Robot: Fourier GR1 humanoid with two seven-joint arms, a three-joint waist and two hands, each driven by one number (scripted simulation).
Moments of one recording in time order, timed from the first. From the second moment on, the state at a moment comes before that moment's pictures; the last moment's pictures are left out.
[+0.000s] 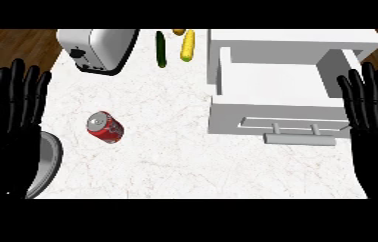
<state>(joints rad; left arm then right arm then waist) -0.03 0.11 0.02 -2.10 -0.03 0.01 -0.02 -0.01 -0.12 -0.01 -2.10 0.01 -0.01 0.02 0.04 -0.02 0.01</state>
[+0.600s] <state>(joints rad) 0.02 0.36 0.03 -1.96 0.38 -0.45 0.06 0.03 -0.10 -0.01 -2.06 0.02 -0.05 0.16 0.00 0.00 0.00</state>
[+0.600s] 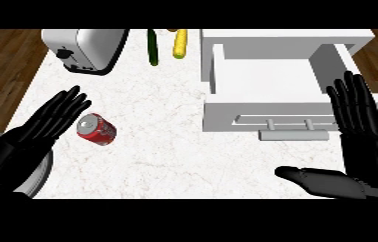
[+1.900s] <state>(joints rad) -0.07 0.41 0.24 -1.69 0.52 -0.69 0.19 0.23 -0.10 -0.12 -2.09 -0.05 0.07 0.10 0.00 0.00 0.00</state>
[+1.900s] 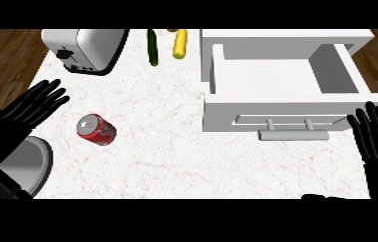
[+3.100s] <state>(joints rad) -0.18 0.35 0.25 -1.22 0.07 -0.72 -0.27 0.24 -0.08 -0.20 -2.02 -0.06 0.17 0.01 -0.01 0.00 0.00</state>
